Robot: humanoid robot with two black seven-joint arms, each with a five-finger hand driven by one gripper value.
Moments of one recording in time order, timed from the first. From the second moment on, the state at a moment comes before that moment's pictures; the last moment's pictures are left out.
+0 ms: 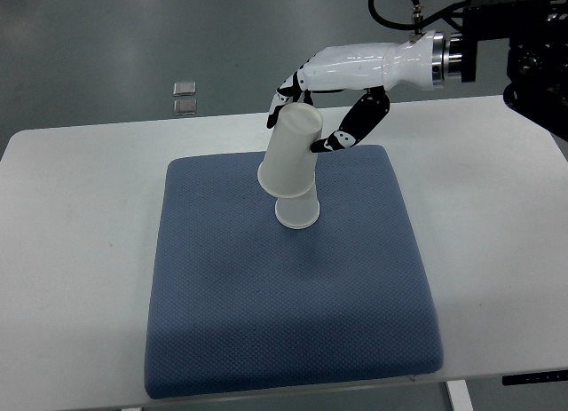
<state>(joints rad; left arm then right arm) -0.07 0.00 -0.15 -0.15 0.08 0.04 0.04 1.22 -0.55 0.46 1.32 -1.62 0.46 0.44</state>
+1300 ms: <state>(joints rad) -0.07 0.00 -0.15 -0.15 0.08 0.04 0.04 1.24 -0.44 0.36 1.22 -1.68 0.40 0.24</state>
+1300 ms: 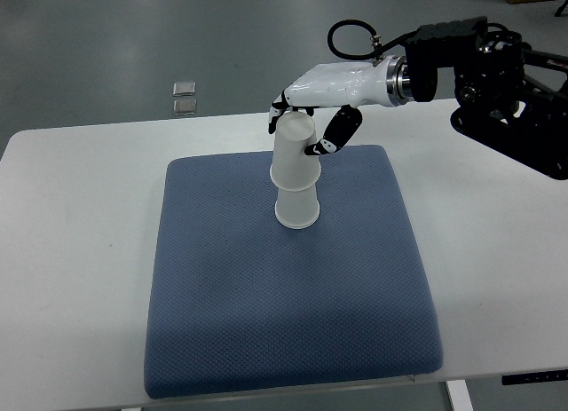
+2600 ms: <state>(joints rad) -0.07 0.00 -0.15 -0.15 0.08 0.04 0.04 0.87 -0.43 0.63 1.03 -1.34 0.21 0.24</state>
